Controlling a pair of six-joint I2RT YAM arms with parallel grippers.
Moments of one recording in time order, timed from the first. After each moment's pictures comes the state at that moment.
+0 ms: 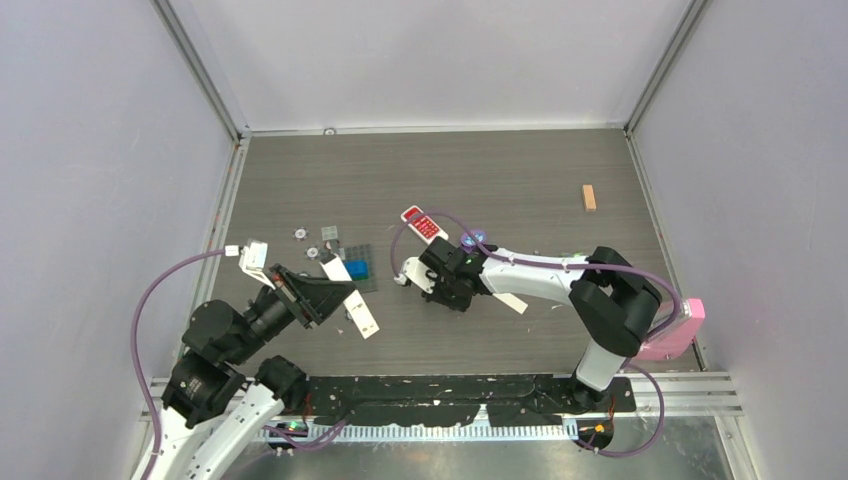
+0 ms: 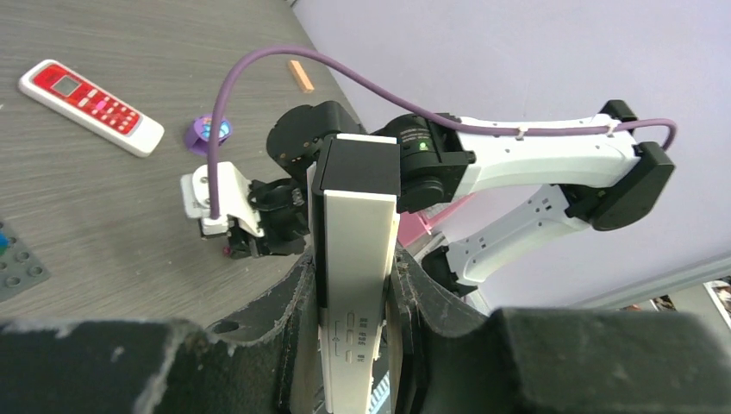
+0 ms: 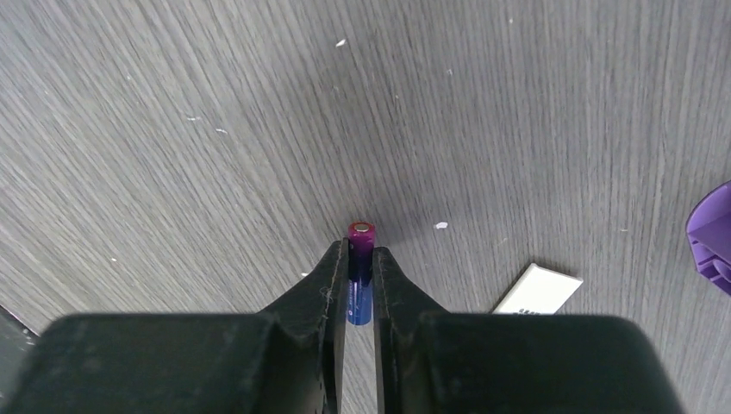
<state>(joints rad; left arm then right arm) -0.56 0.23 0.71 -0.44 0.24 -0.79 0.94 1.70 1.03 -0.52 -0.02 -0.34</state>
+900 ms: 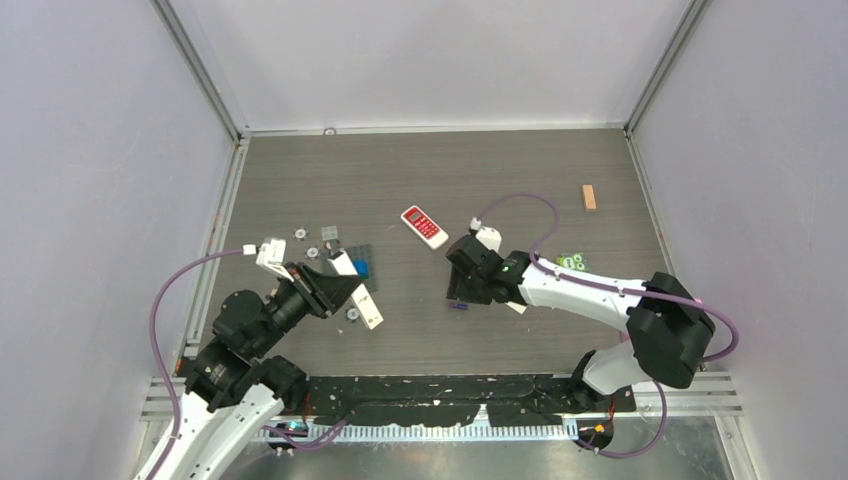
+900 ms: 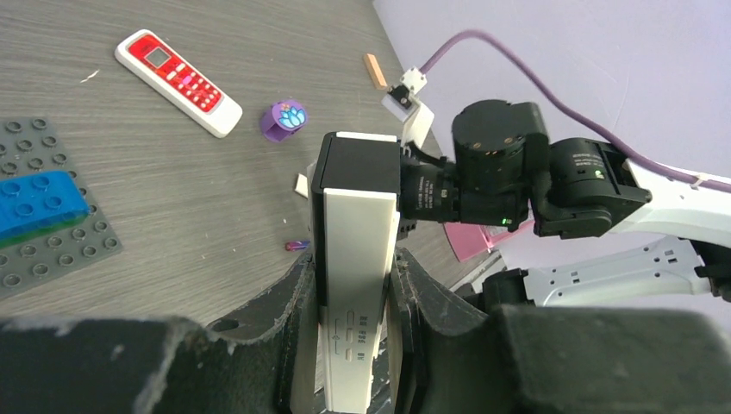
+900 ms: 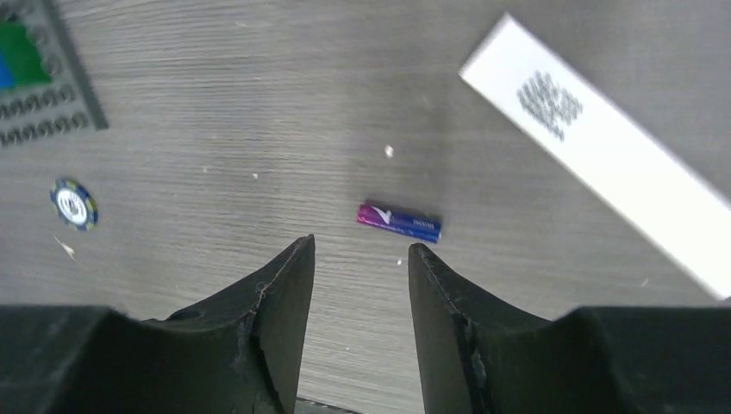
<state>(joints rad) -0.56 0.26 0.59 -0.42 0.11 -0.78 0.90 1.44 0.90 -0.46 0.22 0.85</state>
